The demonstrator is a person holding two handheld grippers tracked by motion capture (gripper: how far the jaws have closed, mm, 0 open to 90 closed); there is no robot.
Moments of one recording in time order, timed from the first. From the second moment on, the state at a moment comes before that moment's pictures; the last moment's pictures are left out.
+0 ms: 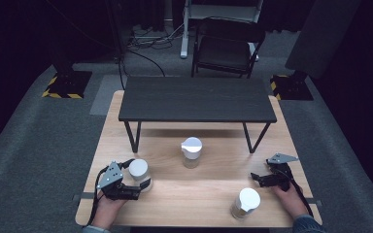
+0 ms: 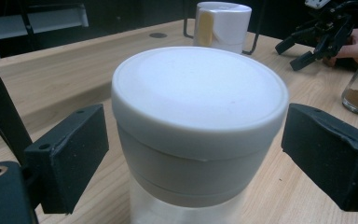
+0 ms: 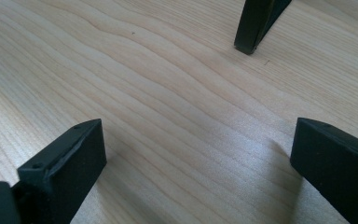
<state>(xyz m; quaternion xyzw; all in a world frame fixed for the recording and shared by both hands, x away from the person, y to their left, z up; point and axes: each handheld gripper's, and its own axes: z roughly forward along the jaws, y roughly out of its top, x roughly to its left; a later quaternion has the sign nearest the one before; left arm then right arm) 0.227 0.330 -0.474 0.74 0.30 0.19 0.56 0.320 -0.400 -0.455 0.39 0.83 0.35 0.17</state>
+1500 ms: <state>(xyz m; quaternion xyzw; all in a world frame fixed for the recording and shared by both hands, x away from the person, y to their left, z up) 0.228 0.314 -0.462 0.76 0.28 0.23 0.54 0.320 -0.399 -0.455 0.39 0.83 0.35 0.18</state>
